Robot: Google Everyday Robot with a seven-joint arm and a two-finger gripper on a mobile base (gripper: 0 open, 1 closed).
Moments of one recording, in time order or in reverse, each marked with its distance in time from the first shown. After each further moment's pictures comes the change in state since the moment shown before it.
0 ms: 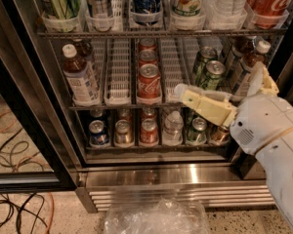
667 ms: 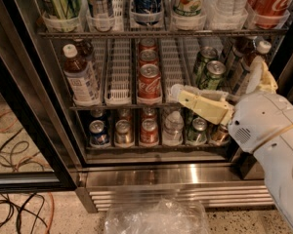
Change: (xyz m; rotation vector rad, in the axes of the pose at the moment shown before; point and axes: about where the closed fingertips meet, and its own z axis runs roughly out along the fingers) arm -0.007 0.009 0.004 -0.014 -0.014 -0.068
